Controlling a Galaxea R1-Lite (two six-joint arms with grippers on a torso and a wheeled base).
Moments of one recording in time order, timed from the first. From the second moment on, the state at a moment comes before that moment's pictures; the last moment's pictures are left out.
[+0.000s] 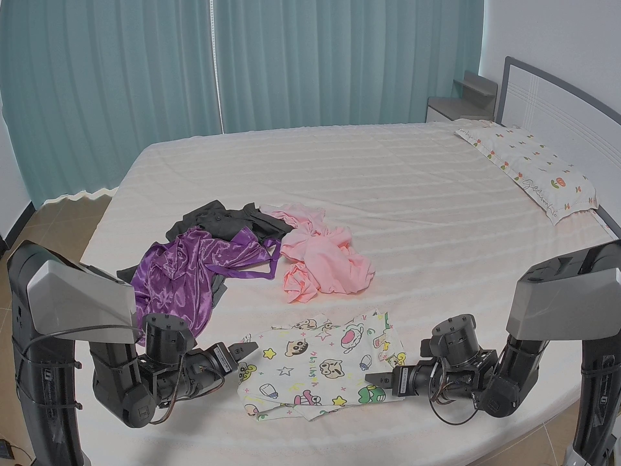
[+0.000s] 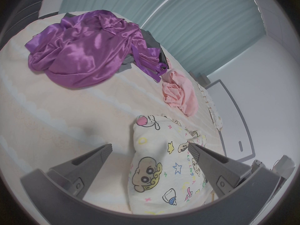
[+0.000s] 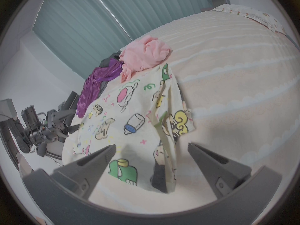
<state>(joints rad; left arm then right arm) -0.35 2.30 -0.33 -1.38 -0.13 -0.84 0.56 2.29 -0.47 -1.07 0.08 0.53</state>
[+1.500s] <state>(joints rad) -0.32 2.30 -0.30 -1.39 -0.13 -0.85 0.44 2.12 -0.58 -0.93 0.10 0.43</state>
